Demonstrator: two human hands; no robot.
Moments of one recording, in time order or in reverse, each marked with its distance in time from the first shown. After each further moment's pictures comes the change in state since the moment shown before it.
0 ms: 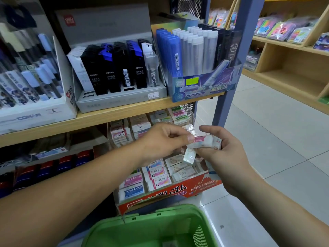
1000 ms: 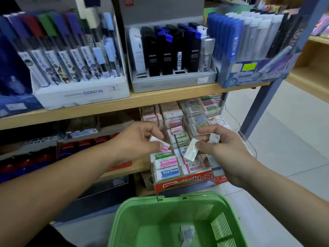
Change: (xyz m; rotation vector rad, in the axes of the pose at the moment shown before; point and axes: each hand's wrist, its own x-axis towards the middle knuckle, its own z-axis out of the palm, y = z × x) left_hand -0.096 -0.045 -0.103 0.228 0.184 -0.107; right_hand -0.011 0.008 0.075 0.004 -0.142 0.177
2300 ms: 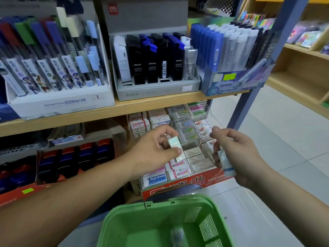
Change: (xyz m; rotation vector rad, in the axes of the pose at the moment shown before) left_hand 0.003 0.034 0.053 -0.158 -0.049 0.076; right_hand -0.016 -0.025 -0.038 0.034 0.219 0.024
